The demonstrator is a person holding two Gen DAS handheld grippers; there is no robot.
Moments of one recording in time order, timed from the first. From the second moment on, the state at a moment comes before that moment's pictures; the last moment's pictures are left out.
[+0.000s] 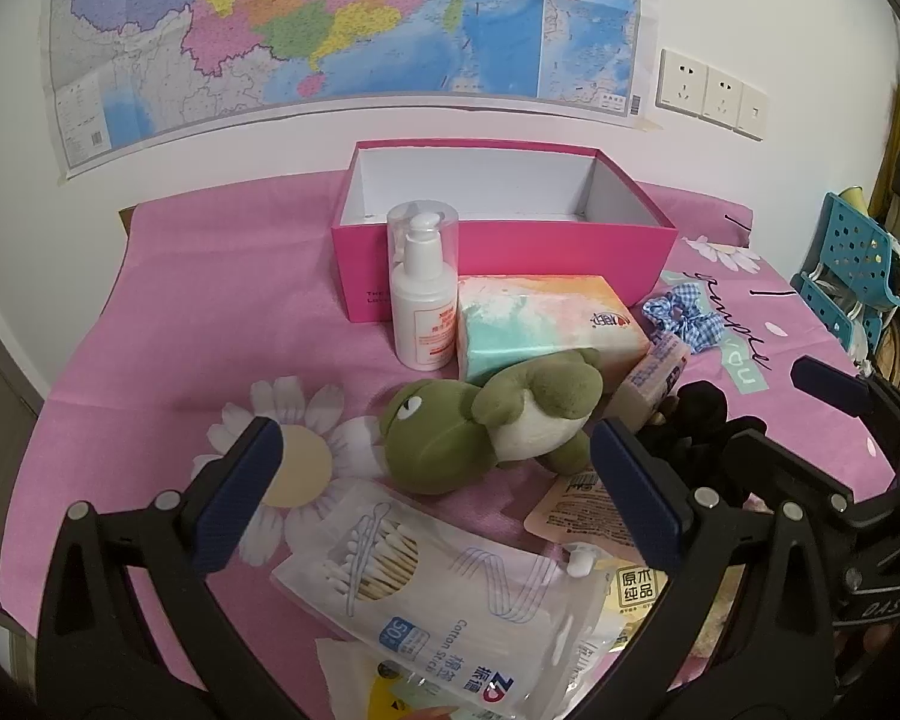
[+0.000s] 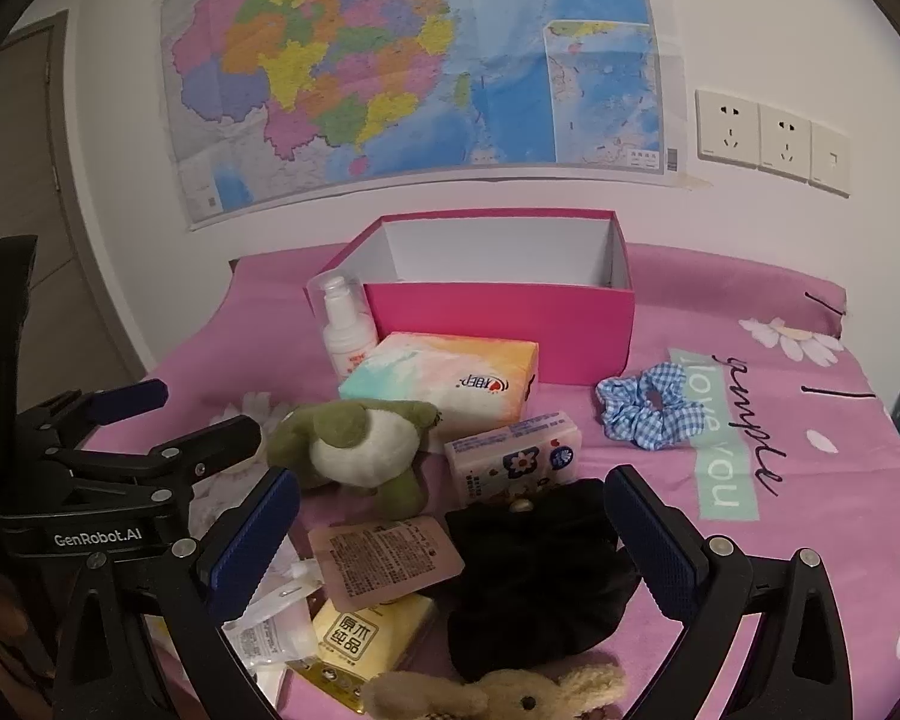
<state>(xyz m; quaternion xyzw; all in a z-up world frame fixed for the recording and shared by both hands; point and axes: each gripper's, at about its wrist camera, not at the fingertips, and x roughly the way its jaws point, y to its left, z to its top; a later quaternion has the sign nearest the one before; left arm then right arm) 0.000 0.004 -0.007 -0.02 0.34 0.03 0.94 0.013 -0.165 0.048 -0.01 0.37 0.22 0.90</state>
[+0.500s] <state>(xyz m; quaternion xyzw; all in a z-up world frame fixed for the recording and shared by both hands) 0.001 0.005 -0.009 -0.02 0.34 0.03 0.94 0.012 -0.163 0.044 0.00 0.37 0.23 0.90</state>
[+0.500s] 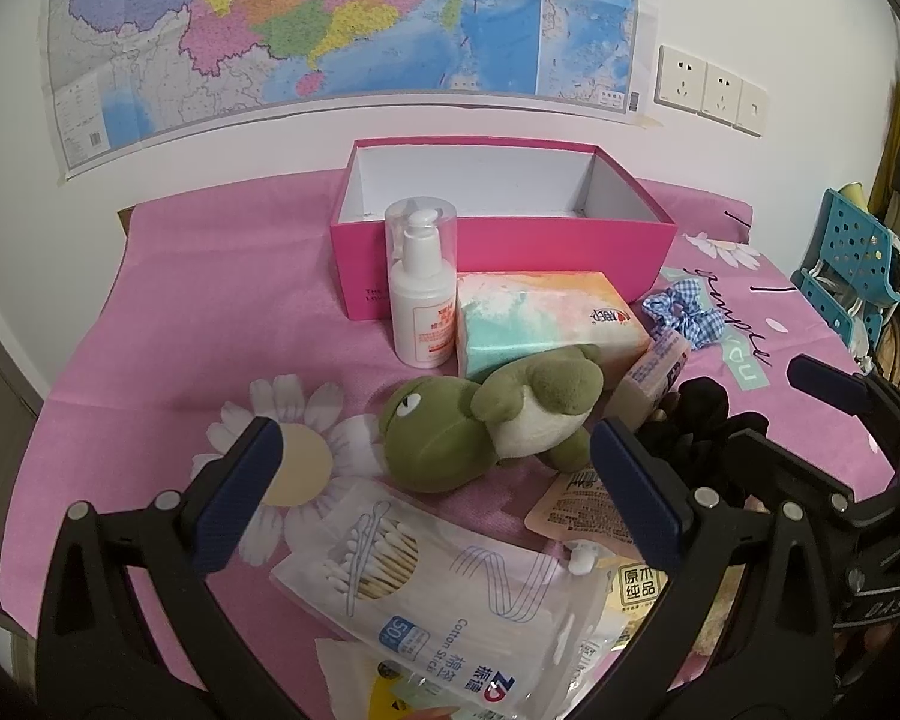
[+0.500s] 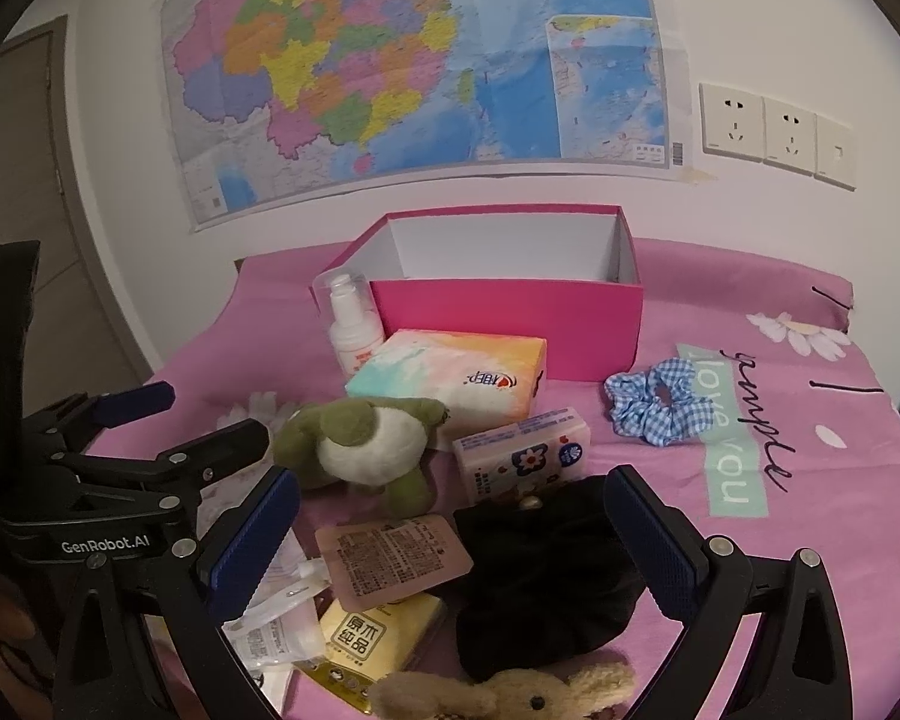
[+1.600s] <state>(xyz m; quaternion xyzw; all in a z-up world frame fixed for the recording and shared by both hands) -0.019 0.066 -0.037 -0.04 0.38 0.00 0.93 0.015 -0.138 0.027 -0.01 0.42 0.32 0.85</state>
